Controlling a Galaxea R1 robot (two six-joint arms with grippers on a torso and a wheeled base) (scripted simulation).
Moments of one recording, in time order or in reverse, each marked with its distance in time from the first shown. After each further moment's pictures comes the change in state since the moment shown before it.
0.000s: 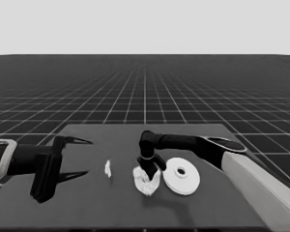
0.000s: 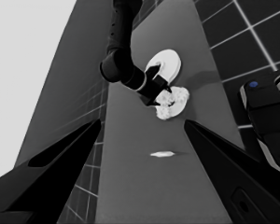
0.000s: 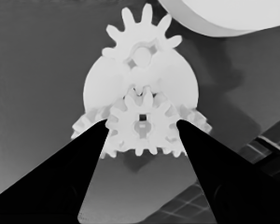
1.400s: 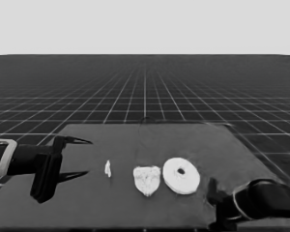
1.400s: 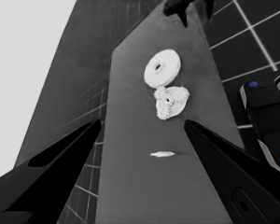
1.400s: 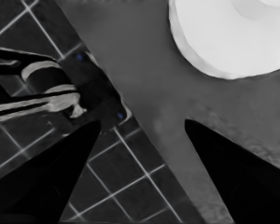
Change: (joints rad) left arm 0.000 0.000 0.000 0.000 0.000 0.000; right arm -0.192 -1.082 1.088 -0.339 0.298 -1.944
